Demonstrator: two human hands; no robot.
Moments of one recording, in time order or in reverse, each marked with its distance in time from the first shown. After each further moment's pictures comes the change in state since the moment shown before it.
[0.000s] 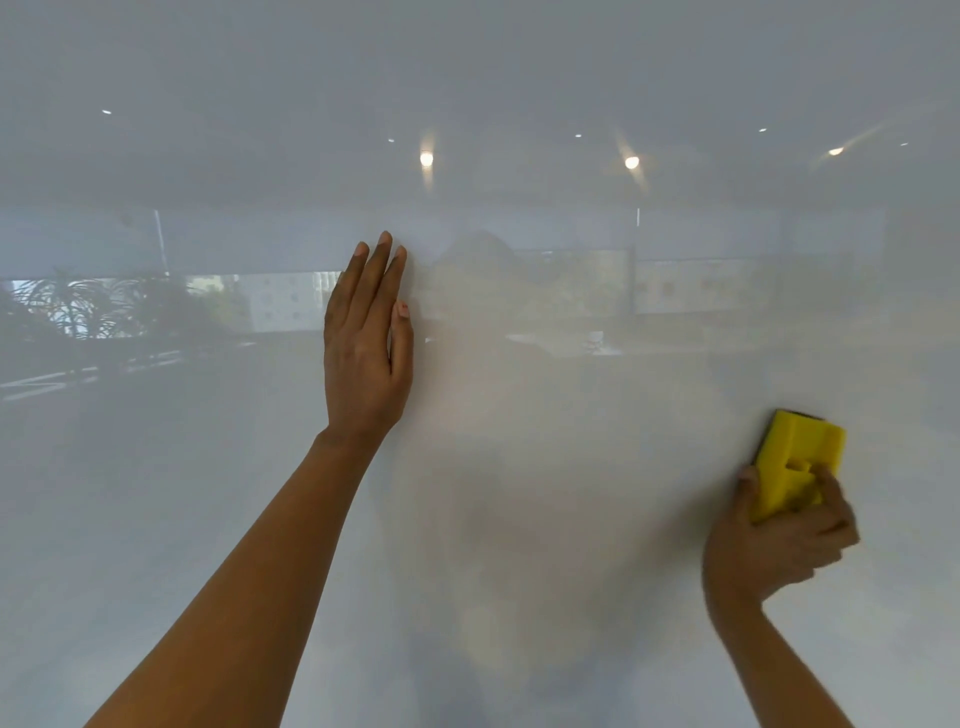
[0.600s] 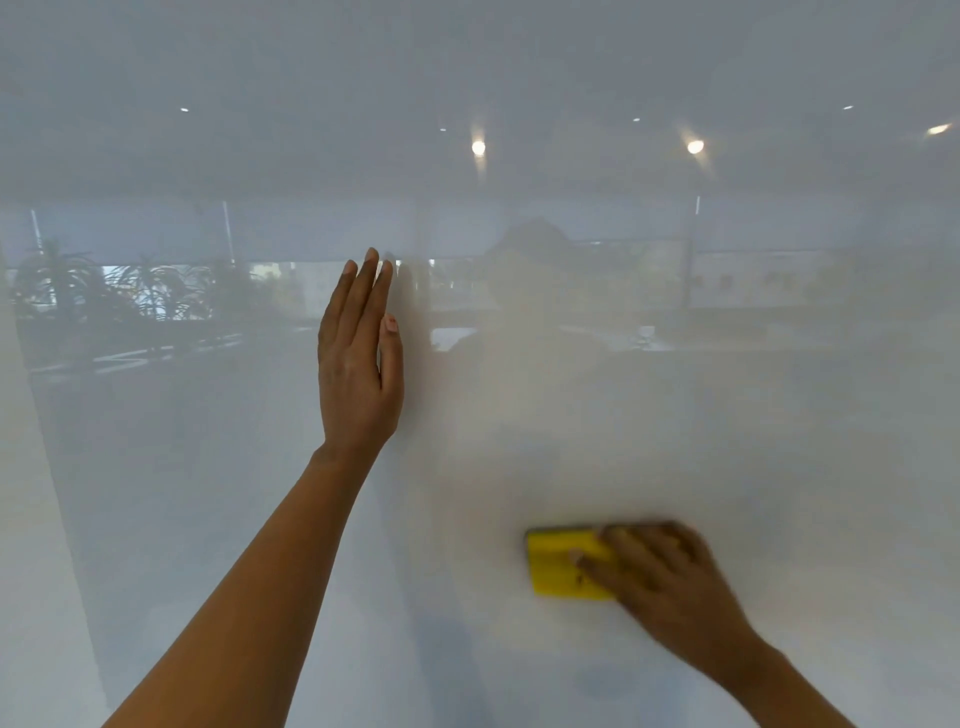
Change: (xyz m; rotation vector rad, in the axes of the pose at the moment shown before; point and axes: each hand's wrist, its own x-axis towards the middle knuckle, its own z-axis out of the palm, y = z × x) left_hand -0.024 -0.035 -0.041 0.063 0.024 -0.109; right_hand -0.062 0.029 0.002 -0.036 -0.596 -1.696
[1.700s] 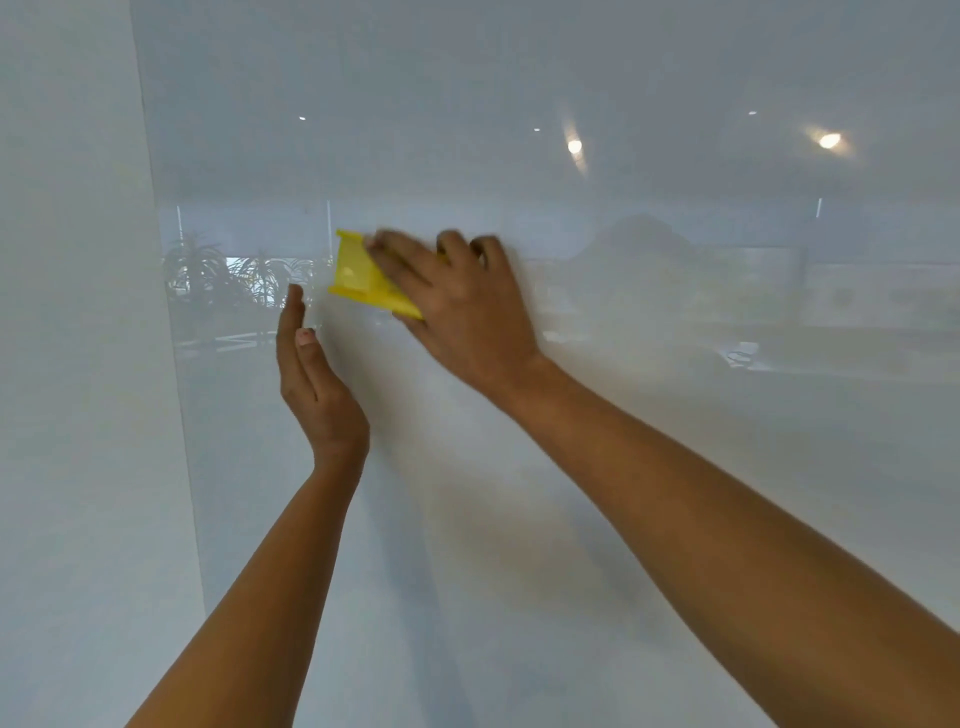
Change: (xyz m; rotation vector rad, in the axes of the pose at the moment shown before) left_hand -0.011 -0.095 -0.062 -0.342 0.467 -0.439; right_hand 0.368 -0.062 0.045 0.026 0.288 0.010
